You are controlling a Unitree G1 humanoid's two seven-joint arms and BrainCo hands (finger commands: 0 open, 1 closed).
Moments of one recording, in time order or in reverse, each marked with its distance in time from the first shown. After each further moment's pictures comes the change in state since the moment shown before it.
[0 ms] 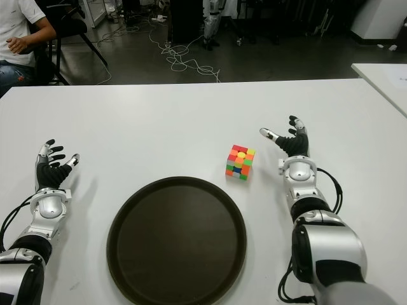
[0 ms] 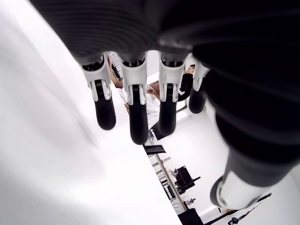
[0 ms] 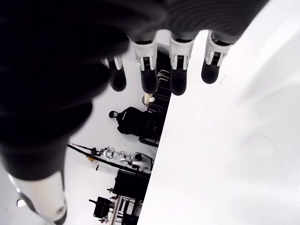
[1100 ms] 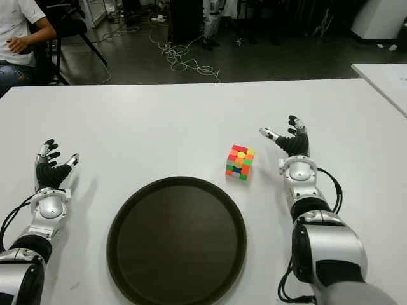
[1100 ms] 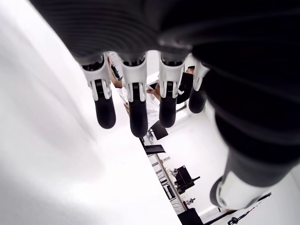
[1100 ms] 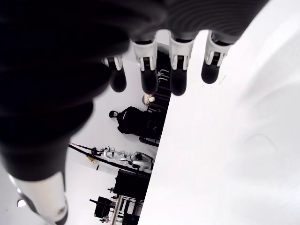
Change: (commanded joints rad) left arm 0.002 -0.001 -0.003 -0.002 0.003 0.002 0.015; right arm 0.007 -0.003 0.000 0.000 -0.005 -0.021 0.002
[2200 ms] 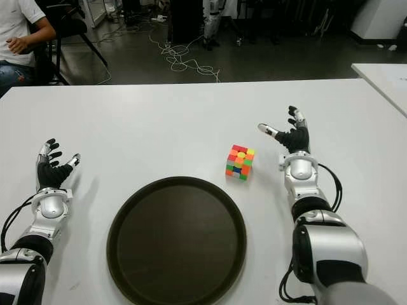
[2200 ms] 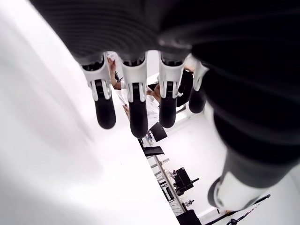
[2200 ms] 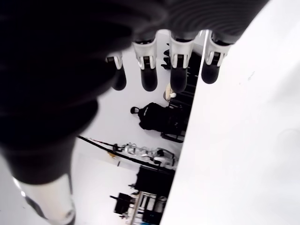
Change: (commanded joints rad) left arm 0.006 -0.008 0.001 -0.009 -0.004 -0.013 0.003; right arm 0.016 0.006 -0.001 -0.050 0.020 -0.111 0.049
